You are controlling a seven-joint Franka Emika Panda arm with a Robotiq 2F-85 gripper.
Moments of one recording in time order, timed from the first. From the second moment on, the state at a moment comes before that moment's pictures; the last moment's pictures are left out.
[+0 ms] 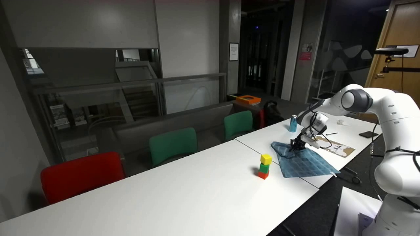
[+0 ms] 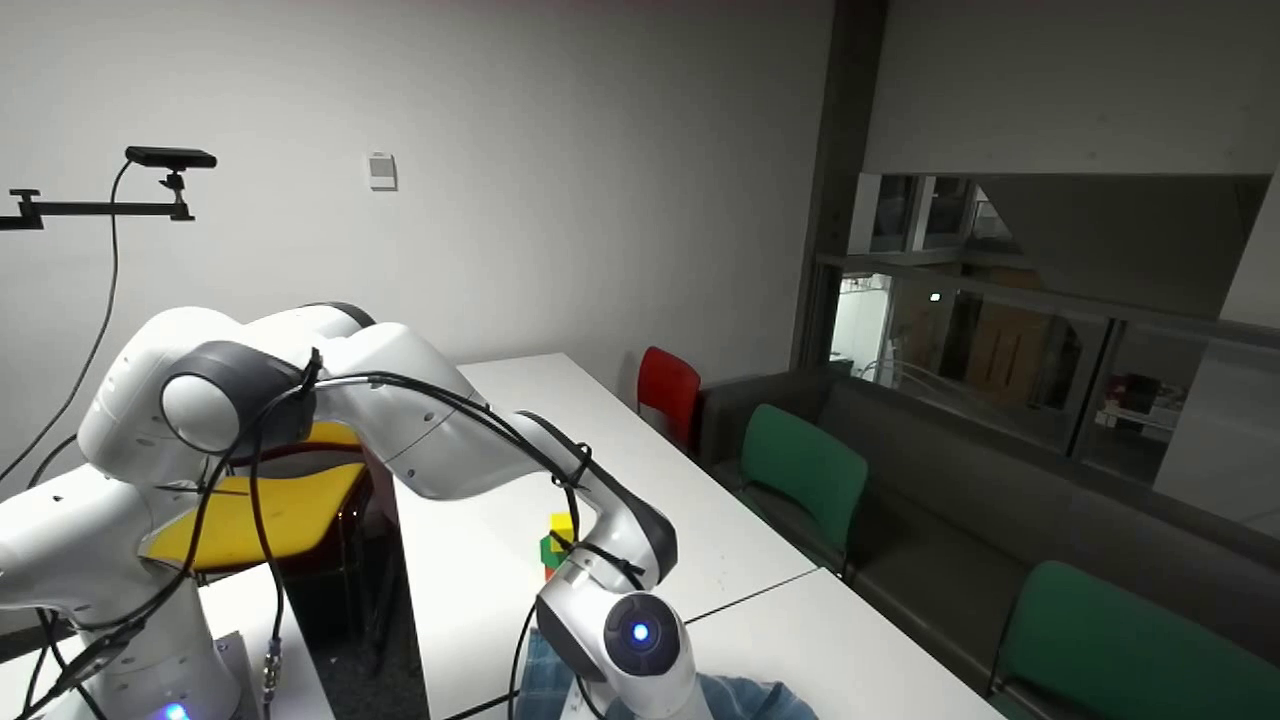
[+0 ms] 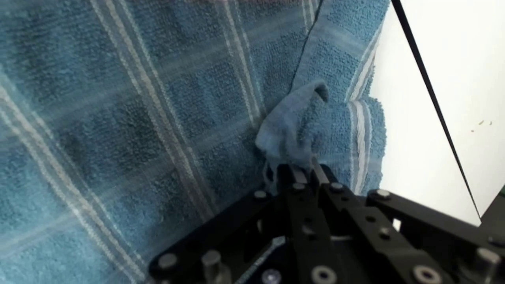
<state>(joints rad) -0.89 0.70 0.05 -1.79 0.74 2.46 -0.40</state>
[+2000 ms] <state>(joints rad) -0.64 0.48 -0.08 -1.77 0.68 2.48 -0.24</state>
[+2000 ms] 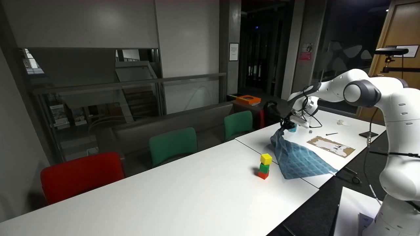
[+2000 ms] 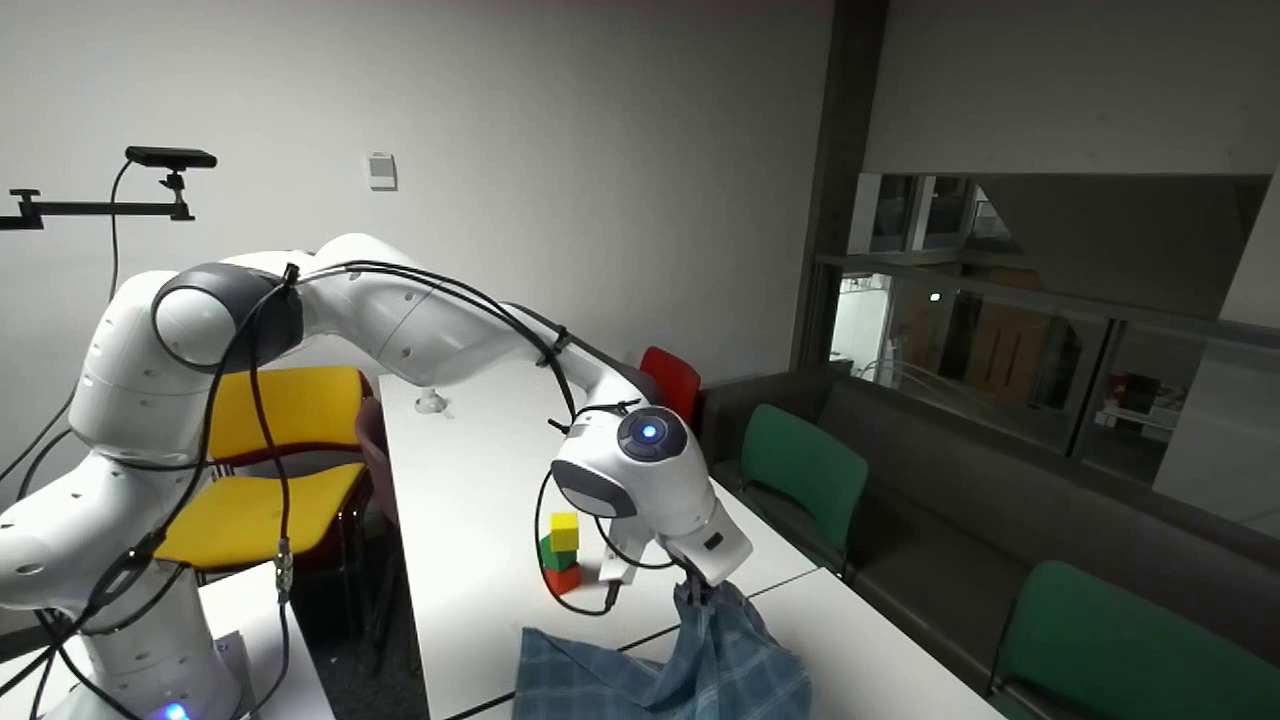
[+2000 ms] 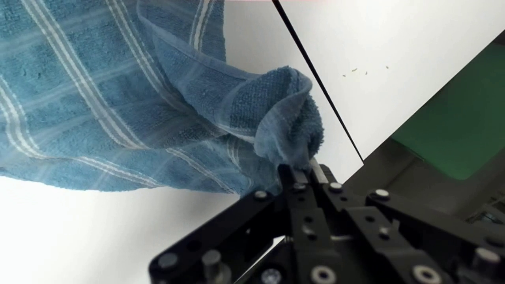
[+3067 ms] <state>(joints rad) -0.44 0.50 -0.17 -1.62 0.37 2.30 0.13</state>
